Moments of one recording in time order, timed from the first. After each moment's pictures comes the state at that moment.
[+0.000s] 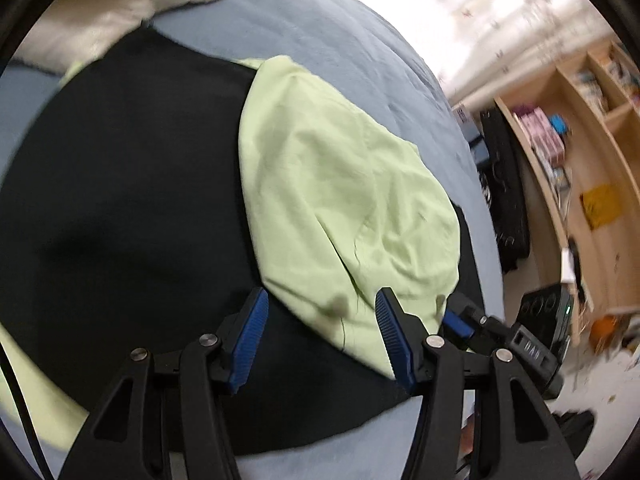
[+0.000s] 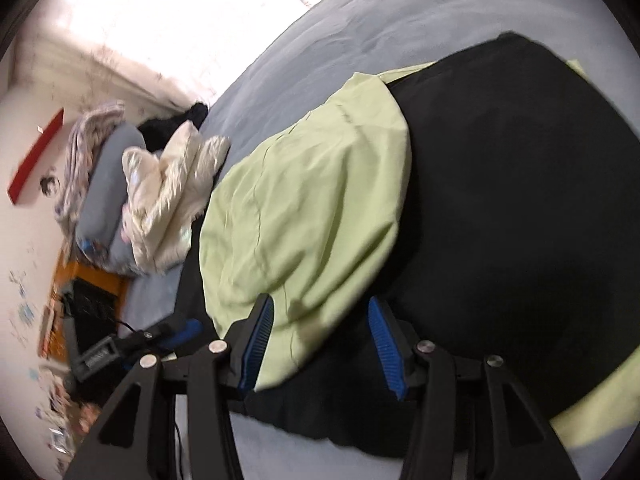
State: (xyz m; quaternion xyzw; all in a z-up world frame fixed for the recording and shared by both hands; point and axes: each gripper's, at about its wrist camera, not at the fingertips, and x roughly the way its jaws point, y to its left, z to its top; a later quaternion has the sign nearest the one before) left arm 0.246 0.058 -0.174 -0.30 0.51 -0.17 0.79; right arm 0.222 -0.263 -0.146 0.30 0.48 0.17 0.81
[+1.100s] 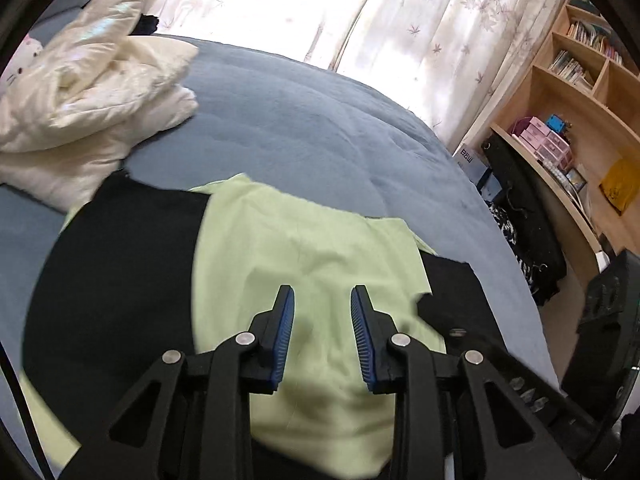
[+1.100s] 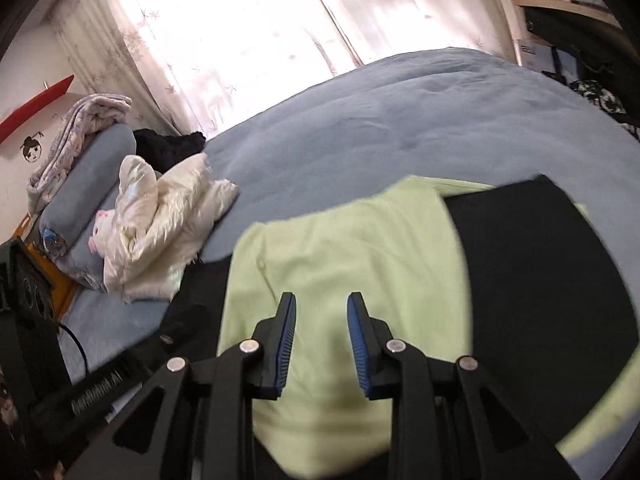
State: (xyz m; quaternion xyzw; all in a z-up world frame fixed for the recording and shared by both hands) left arm 0.263 -0.020 -0.109 -0.19 0.38 -0.11 0.90; right arm 0.252 -0.177 -0.086 0.18 0.39 0.10 0.90
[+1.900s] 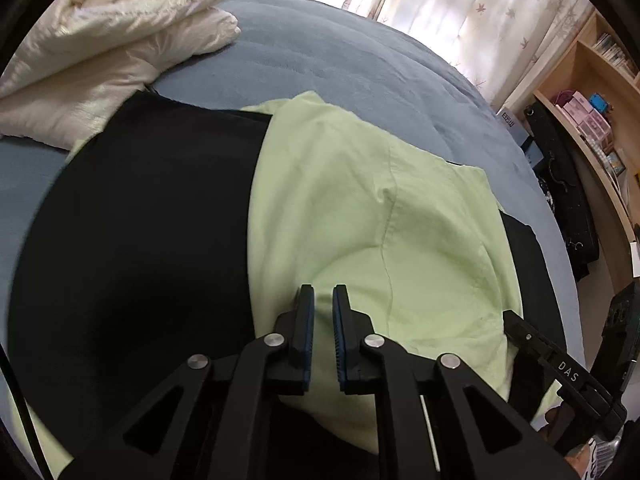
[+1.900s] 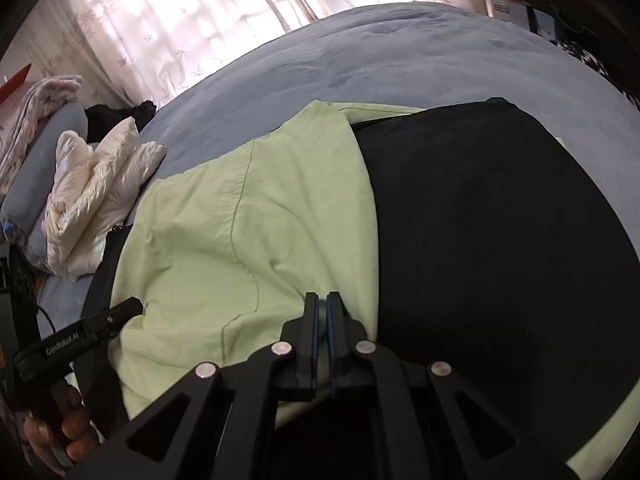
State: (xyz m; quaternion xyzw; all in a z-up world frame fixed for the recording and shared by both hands) left arm 0.266 0.008 -0.174 -0.18 0.47 -0.07 0.86; right arm 0.243 -0.242 -0.148 0.17 0.46 0.05 0.87
